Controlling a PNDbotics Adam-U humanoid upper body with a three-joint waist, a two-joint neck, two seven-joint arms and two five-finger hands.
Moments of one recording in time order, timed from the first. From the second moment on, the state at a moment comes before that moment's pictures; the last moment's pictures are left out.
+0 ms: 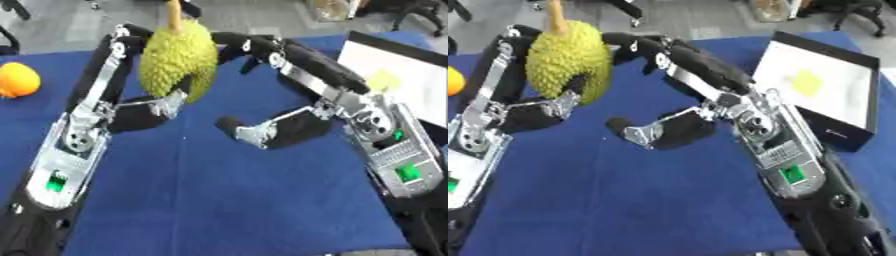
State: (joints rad) left arm -0.50 0.23 -0.28 -1.78 -0.26 -0.35 -0.14; right arm -0.58 -0.28 0.40 -1.98 0.50 0.01 0.38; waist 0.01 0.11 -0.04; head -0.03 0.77
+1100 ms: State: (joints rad) left arm -0.50 0.23 -0.33 -1.77 -0.28 -0.40 -0.21; right arm -0.58 -0.28 0.40 -1.98 0.50 0.02 0.39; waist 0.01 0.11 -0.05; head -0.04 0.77
